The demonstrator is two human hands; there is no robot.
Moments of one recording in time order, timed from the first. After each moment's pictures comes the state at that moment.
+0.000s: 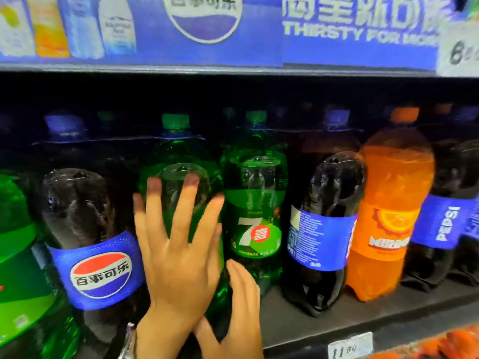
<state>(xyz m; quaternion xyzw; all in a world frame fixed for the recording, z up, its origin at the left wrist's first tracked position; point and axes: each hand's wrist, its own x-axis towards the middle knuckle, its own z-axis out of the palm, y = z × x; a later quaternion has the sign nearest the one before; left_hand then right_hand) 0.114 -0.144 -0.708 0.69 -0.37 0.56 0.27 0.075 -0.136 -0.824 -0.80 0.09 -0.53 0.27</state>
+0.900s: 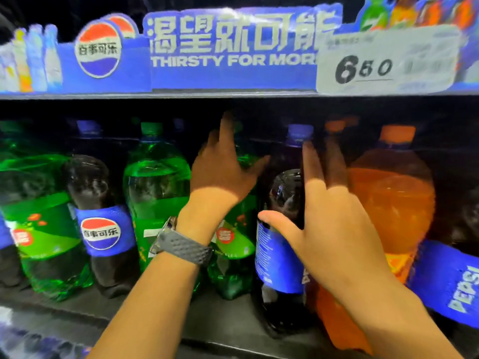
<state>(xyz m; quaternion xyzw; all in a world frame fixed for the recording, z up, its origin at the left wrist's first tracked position) 0.094 -0.273 -0.603 0.84 -0.20 0.39 0.31 -0.033 -0.389 -0.631 -0.91 0.06 -0.41 0.05</state>
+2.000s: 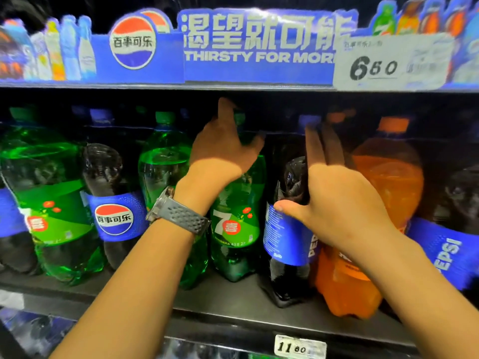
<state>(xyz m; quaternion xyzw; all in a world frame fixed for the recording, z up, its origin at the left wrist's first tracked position) 0.088 -0.254 -0.581 0.84 -0.21 0.35 0.34 -0.036 -0.392 -0.612 -0.94 0.08 -0.32 -0.03</state>
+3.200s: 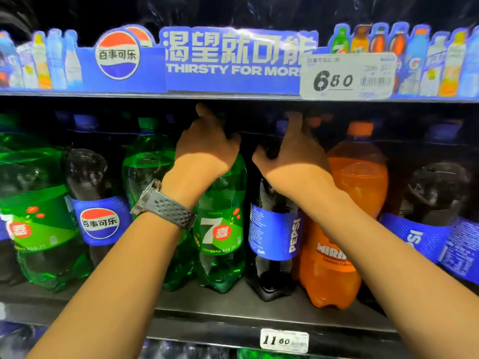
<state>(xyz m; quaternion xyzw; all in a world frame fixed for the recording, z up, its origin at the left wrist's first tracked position) 0.082 -0.260 -0.563 0.90 -0.14 0.31 0.28 0.009 -0.386 -0.579 -0.89 0.09 -0.39 0.19</state>
